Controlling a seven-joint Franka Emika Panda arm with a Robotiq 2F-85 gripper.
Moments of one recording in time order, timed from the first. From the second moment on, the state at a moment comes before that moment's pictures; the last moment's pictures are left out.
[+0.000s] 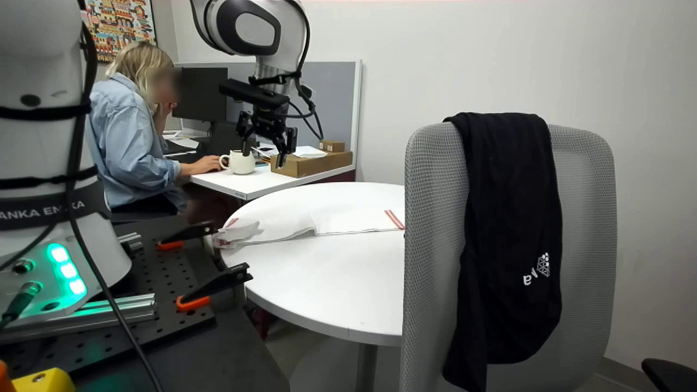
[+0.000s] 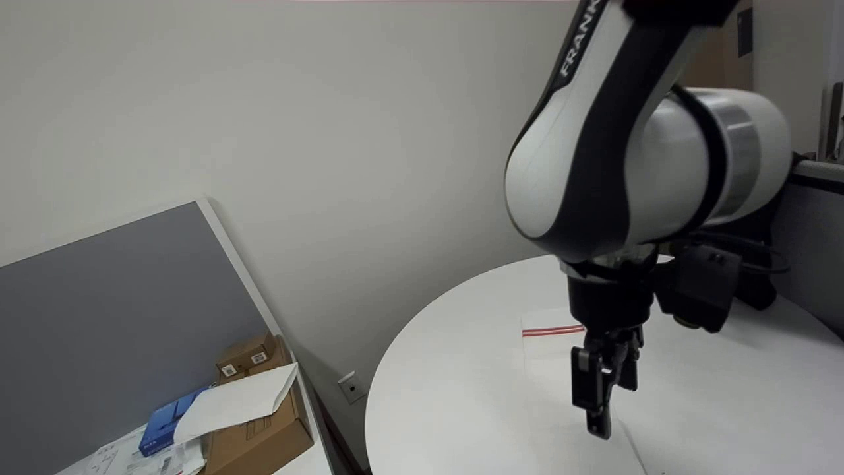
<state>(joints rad) 0.30 -0.16 -0.01 -2.72 0.32 2.48 -0.57</state>
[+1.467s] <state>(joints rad) 0.17 0.50 0.24 -2.37 0.04 2.50 -0.66</state>
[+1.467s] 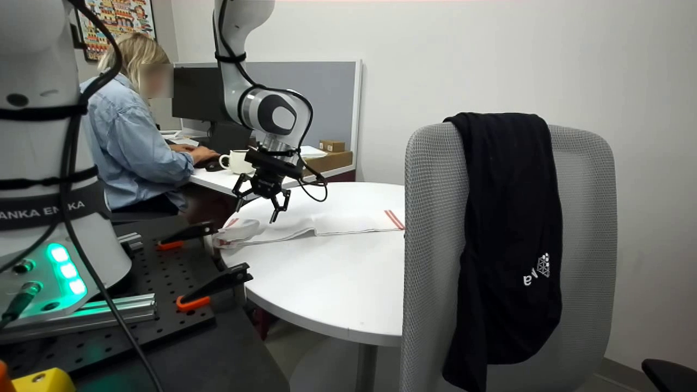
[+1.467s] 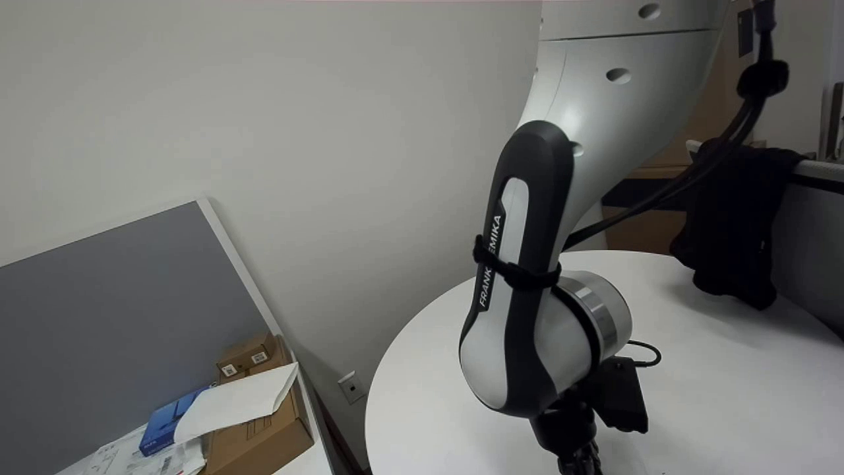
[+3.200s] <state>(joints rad) 0.18 0.14 0.31 -2.39 0.00 2.14 -0.60</state>
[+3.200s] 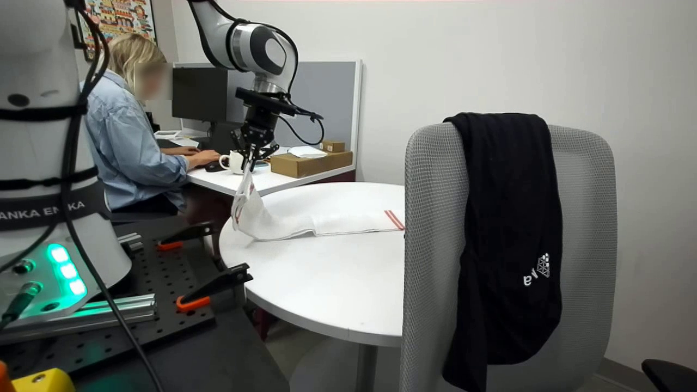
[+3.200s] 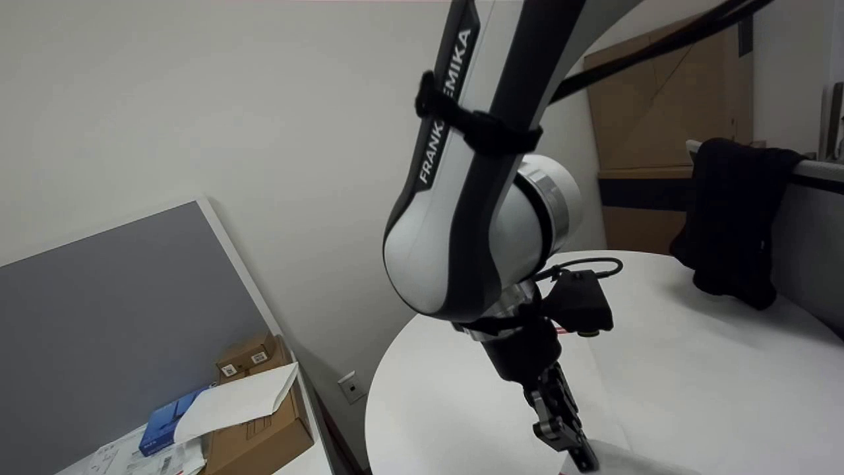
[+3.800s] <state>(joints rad) 0.30 -0.14 0.32 -2.51 0.04 2.08 -0.60</state>
